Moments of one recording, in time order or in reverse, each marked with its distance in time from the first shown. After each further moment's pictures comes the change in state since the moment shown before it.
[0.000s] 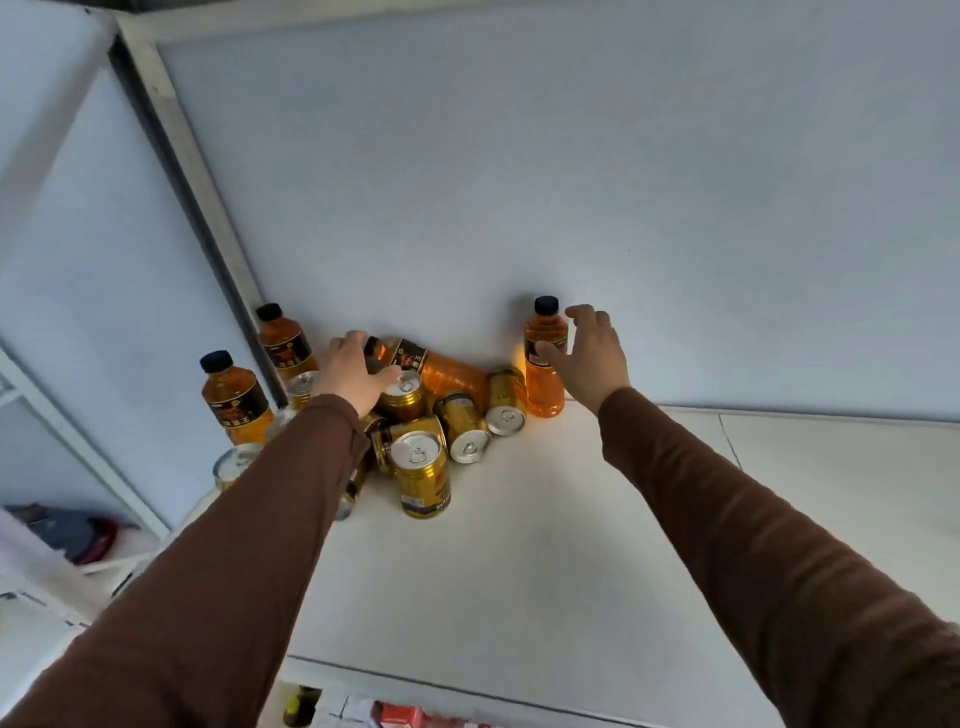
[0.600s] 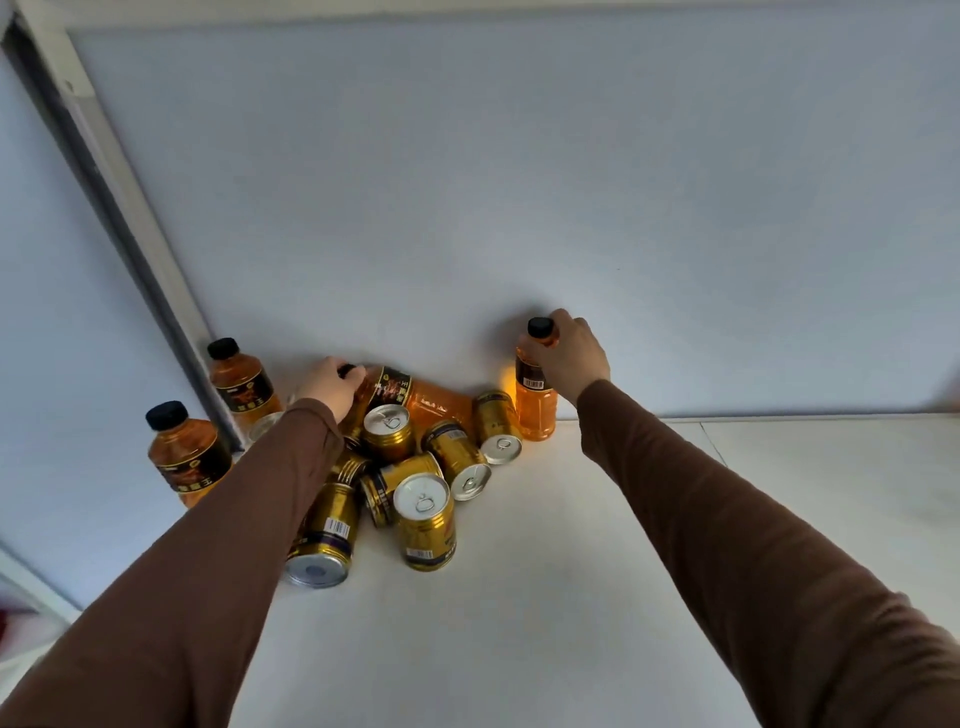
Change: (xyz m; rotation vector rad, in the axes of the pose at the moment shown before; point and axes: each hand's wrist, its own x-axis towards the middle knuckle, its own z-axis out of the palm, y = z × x) left_hand 0.093 -0.034 0.026 -0.154 -0.139 -0.076; right_hand 0.042 -0.014 0.024 -0.087 0.070 0.138
